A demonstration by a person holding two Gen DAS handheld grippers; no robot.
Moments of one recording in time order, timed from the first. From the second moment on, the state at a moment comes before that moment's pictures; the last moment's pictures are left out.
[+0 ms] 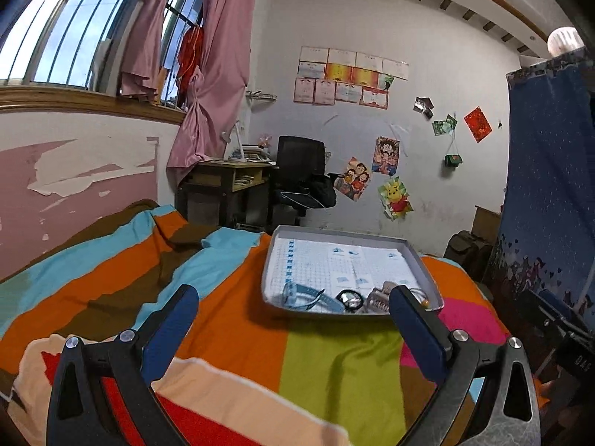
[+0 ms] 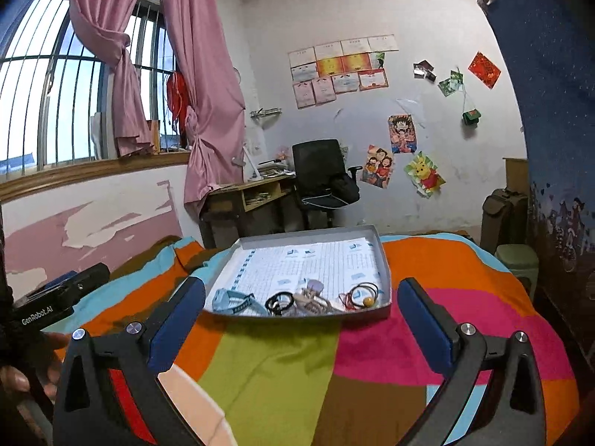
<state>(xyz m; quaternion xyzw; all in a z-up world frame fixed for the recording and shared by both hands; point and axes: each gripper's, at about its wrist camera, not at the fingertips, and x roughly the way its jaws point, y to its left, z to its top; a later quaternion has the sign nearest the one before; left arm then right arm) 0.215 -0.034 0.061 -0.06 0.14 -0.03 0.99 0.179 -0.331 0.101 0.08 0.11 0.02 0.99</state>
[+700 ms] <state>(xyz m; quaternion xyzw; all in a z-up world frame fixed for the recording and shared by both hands) 0.204 -0.010 0.032 -0.05 0.15 -0.02 0.99 0.168 -0.307 0.083 0.06 0.14 0.03 0.99</state>
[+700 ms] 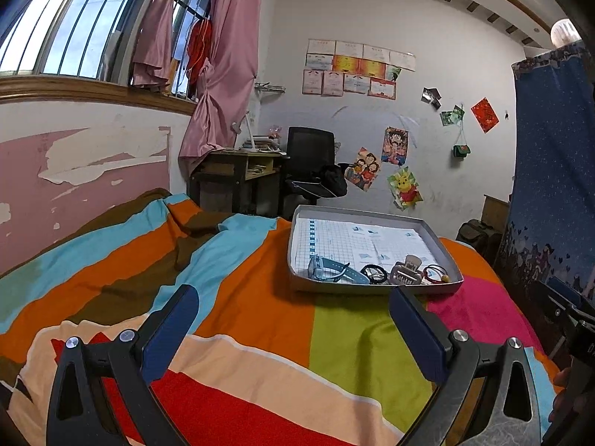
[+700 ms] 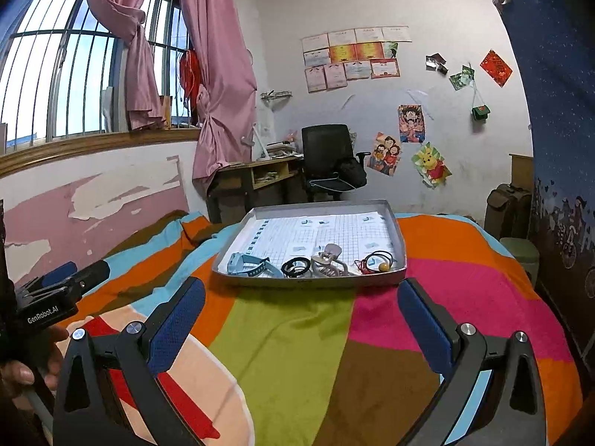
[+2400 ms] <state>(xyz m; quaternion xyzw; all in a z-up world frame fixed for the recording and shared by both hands) 0.203 -0.013 0.009 -0.04 0.16 -0.03 0.99 0.177 -0.310 0.071 0.07 0.15 0.04 0.99</state>
